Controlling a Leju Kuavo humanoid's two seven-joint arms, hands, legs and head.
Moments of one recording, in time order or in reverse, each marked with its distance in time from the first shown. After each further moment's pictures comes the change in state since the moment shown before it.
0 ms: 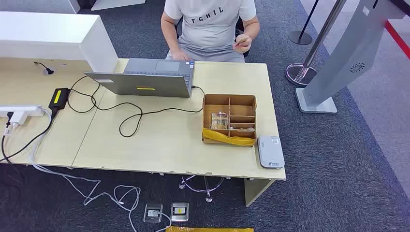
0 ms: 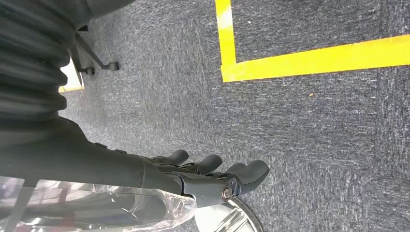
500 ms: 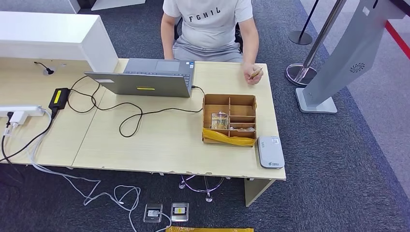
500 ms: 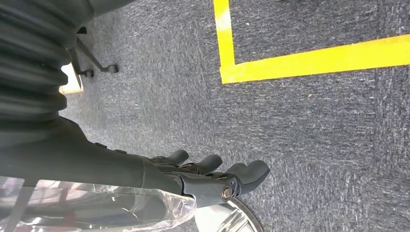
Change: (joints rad) left arm 0.000 0.000 -0.001 0.000 0.028 -0.041 -0.019; right arm 0.000 0.000 0.000 -0.007 -0.011 -0.009 -0.001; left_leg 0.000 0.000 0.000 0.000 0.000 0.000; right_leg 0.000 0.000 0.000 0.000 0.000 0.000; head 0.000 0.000
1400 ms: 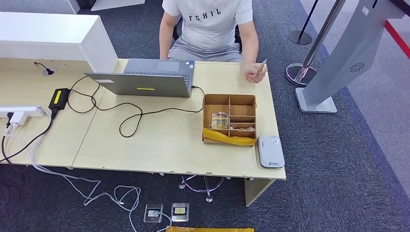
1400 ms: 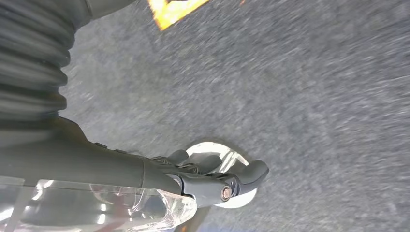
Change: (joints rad) left arm 0.000 0.012 0.000 0.000 -0.005 -0.021 -0.007; right arm -0.022 -0.287 -0.108 -0.035 -0.204 -0.039 -0.249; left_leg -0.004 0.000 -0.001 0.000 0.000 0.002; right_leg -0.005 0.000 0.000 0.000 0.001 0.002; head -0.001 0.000
